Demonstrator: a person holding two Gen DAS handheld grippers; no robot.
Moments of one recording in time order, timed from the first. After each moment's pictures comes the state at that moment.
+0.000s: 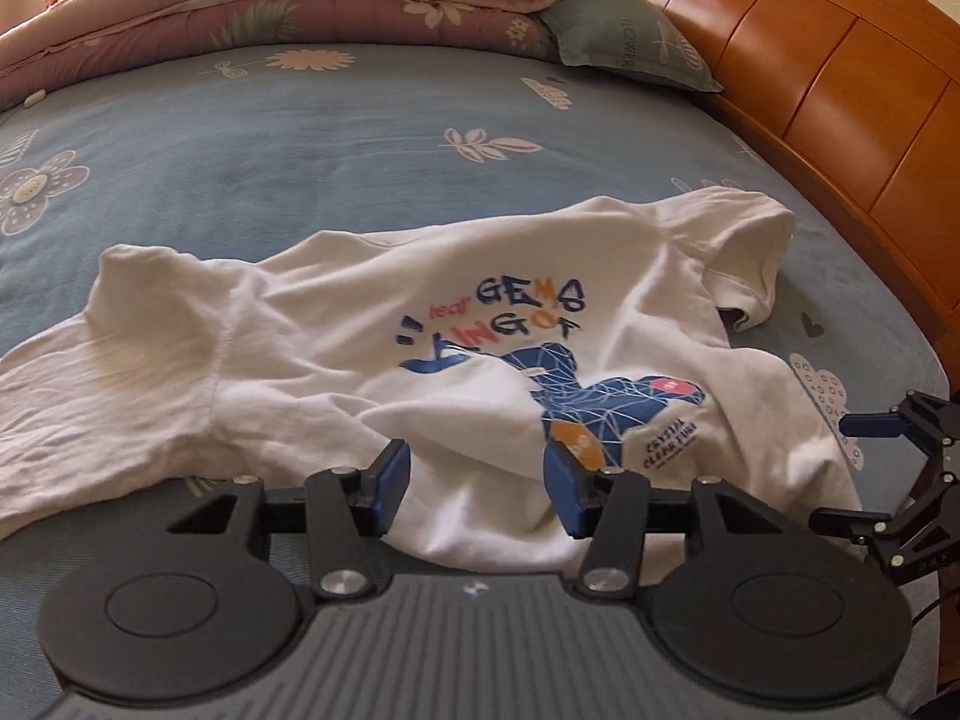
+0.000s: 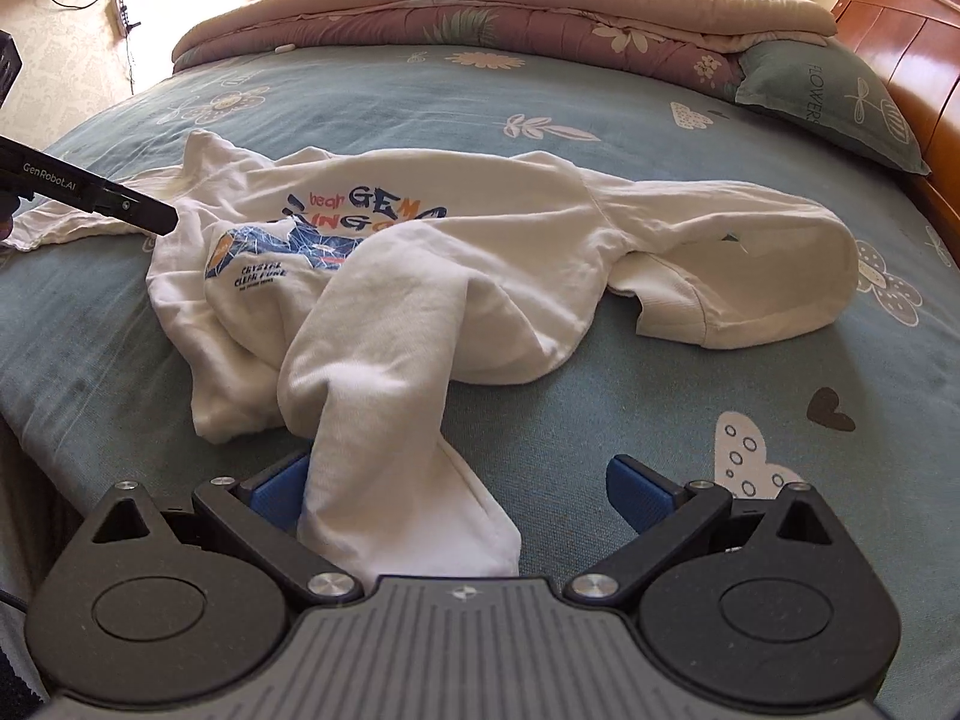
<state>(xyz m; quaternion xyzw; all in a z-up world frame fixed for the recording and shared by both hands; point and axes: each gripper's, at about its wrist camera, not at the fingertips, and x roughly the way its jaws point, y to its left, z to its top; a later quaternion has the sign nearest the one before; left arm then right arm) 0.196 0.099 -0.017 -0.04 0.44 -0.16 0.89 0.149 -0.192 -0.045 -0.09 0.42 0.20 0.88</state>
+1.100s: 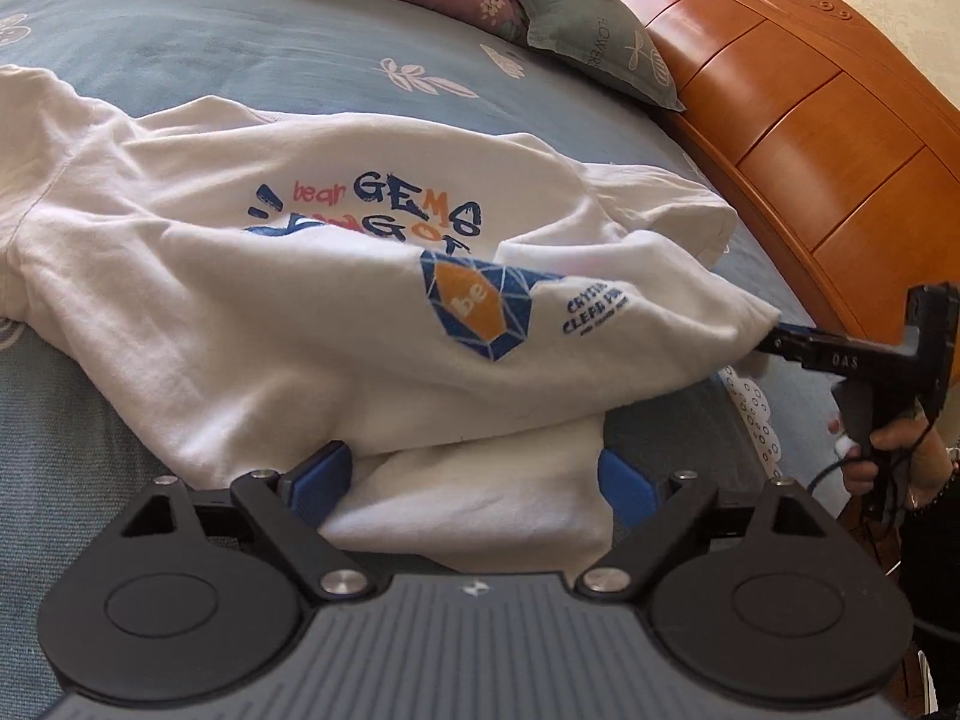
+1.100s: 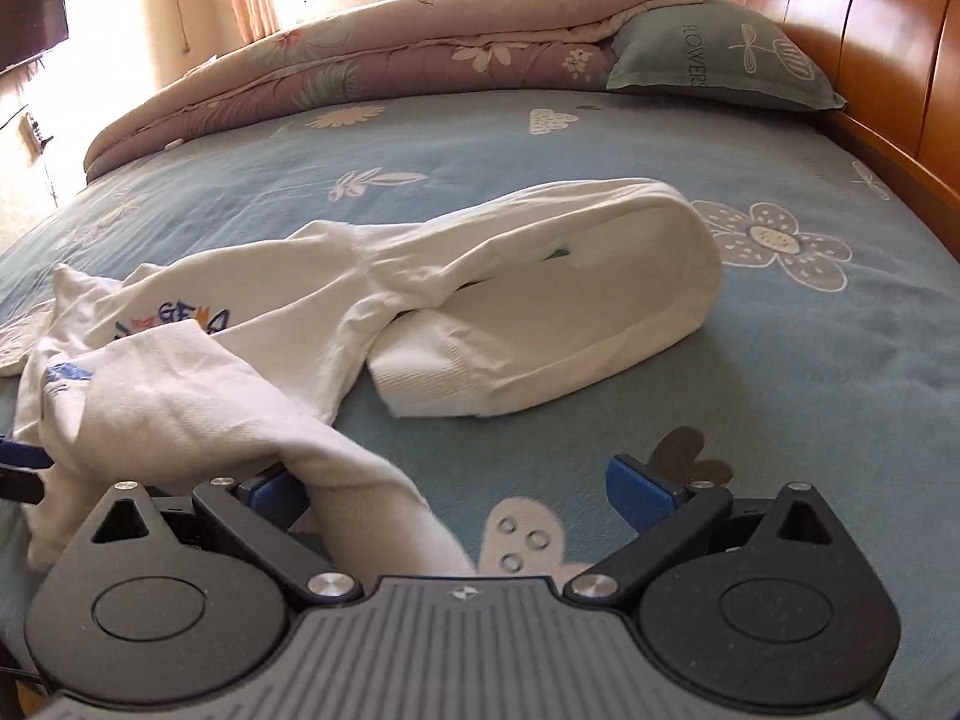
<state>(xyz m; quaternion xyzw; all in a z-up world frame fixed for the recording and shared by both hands) 0.186 0.070 -0.072 -0.16 0.44 -0.20 0.86 0.257 -0.305 -0.053 0.01 0.38 0.14 0.91</state>
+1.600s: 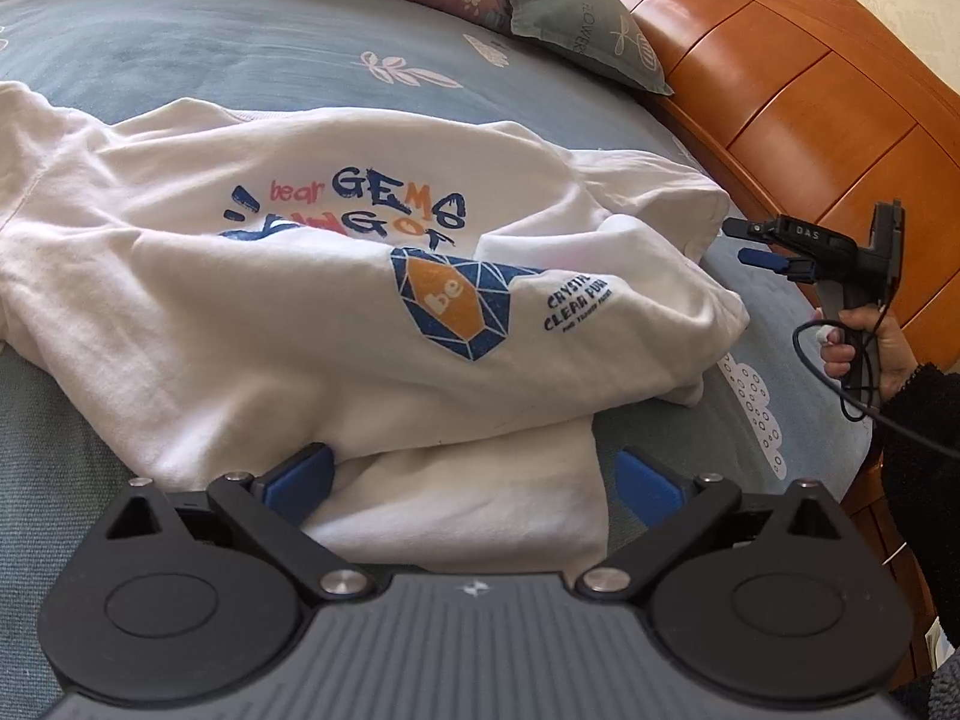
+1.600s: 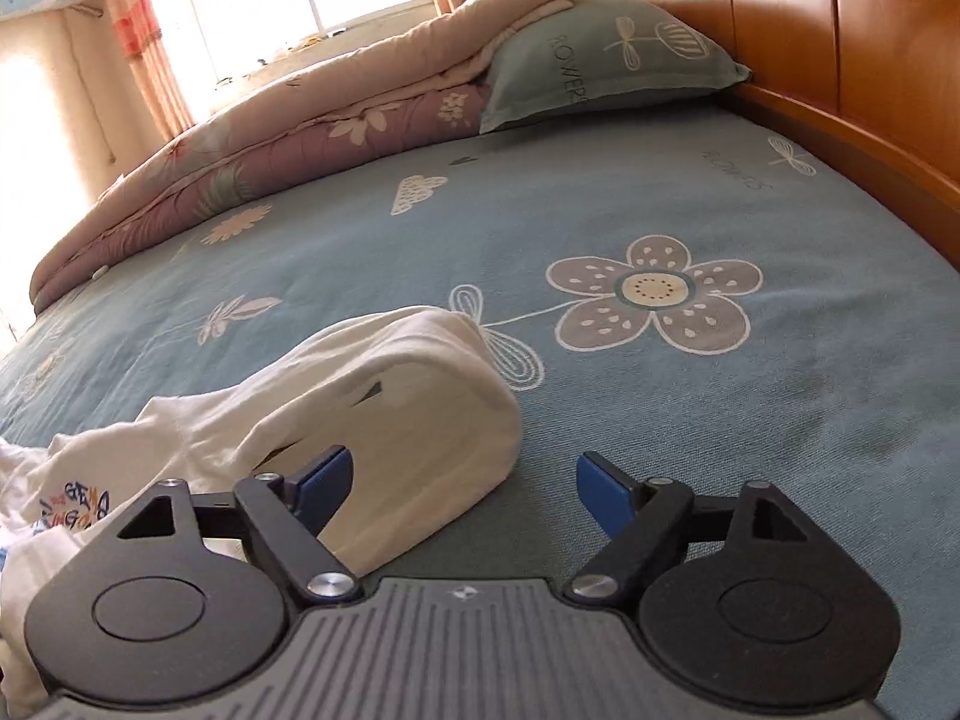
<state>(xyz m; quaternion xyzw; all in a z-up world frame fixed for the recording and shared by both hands) 0.191 0.064 -0.073 -0.14 0.44 -0.21 0.86 0.342 -0.404 -0.058 0.13 0.36 0.08 0.92</state>
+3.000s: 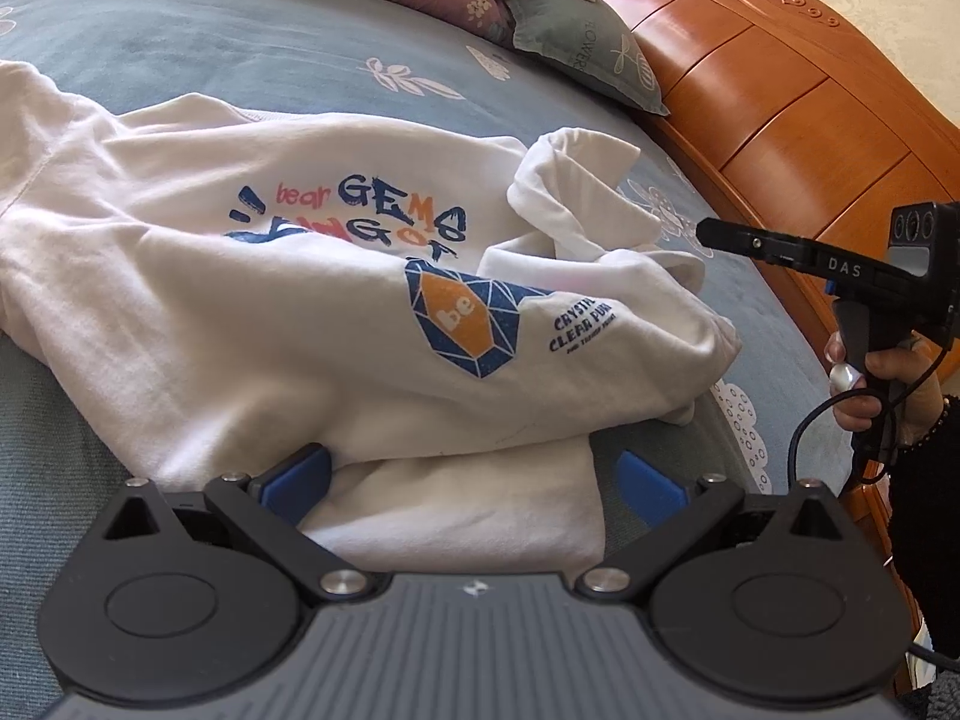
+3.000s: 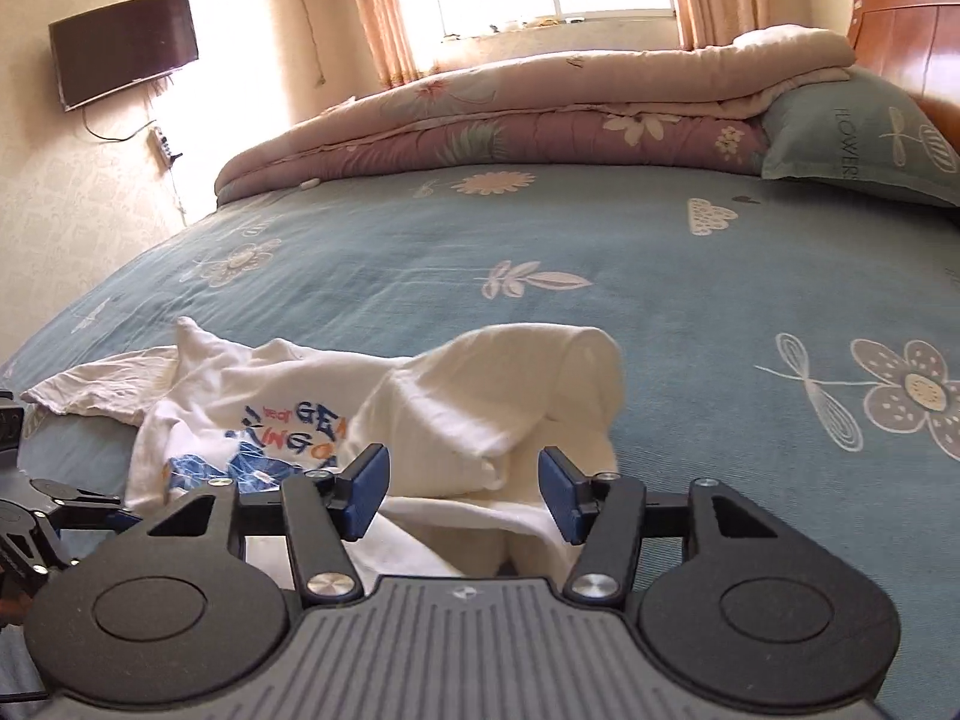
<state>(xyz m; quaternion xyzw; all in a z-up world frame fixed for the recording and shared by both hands) 0.194 0.070 -0.077 -0.17 0.43 -0.21 0.86 0.286 -0.267 -0.016 0.01 0.34 0.26 0.90</state>
